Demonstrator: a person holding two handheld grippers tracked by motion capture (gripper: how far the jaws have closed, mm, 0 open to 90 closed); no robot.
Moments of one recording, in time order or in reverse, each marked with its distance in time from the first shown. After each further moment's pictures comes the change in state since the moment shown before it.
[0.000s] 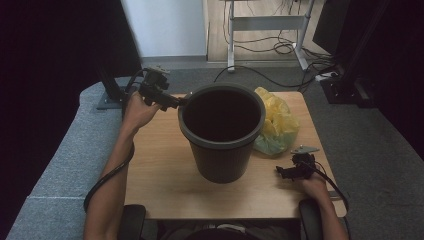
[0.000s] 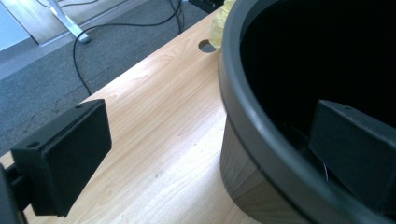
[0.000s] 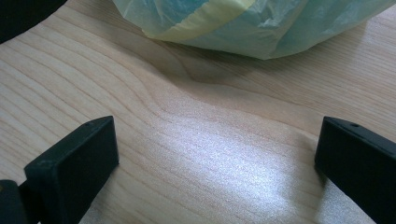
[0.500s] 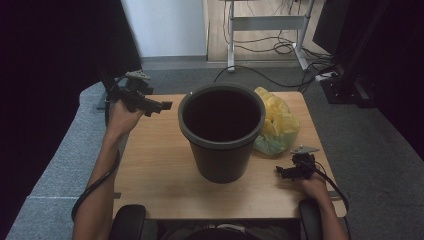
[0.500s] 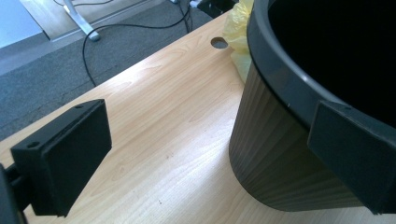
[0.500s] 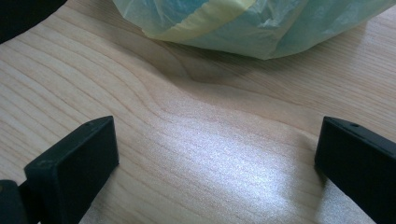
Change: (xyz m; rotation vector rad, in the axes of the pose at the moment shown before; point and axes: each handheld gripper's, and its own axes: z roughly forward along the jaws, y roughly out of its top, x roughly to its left) left arm 0.019 -0.039 -0.027 -0.039 0.011 -0.060; right arm 0.000 0.000 0.000 -0.001 0.000 -0.001
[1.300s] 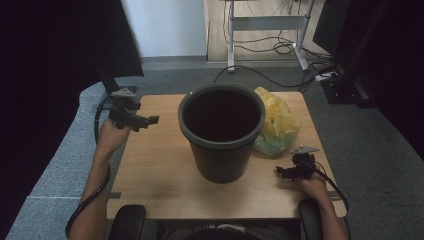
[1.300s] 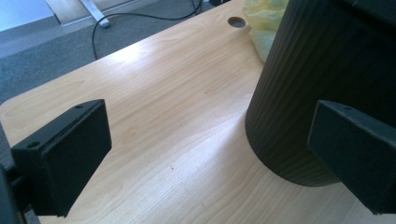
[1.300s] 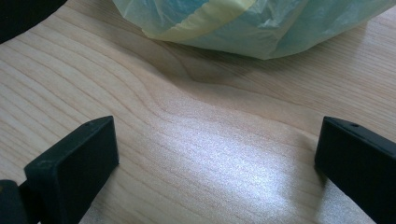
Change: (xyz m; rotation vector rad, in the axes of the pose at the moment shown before) left arm 0.019 -0.063 -0.002 -0.009 0.034 -0.055; right arm 0.000 0.000 0.000 0.000 -0.001 -0.001
